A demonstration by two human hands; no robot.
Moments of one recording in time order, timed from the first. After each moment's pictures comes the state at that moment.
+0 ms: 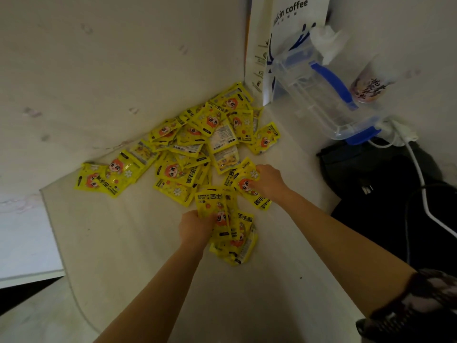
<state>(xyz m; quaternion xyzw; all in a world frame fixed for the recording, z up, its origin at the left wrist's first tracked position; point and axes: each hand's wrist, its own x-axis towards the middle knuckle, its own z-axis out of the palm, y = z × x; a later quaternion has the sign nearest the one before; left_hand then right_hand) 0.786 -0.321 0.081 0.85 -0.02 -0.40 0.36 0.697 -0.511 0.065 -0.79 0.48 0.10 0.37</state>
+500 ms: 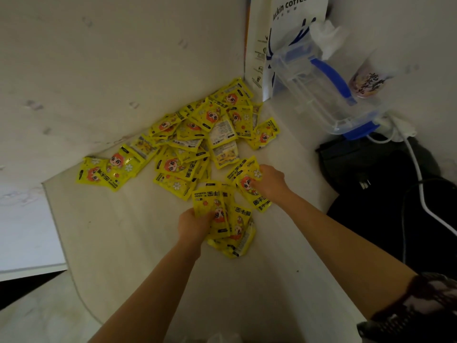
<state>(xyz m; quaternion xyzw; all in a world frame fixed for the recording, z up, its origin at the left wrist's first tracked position) 0.777 -0.310 0.084 0.80 0.03 -0.42 0.43 0.682 -0.500 0.059 -0.77 0.51 0.09 0.37</state>
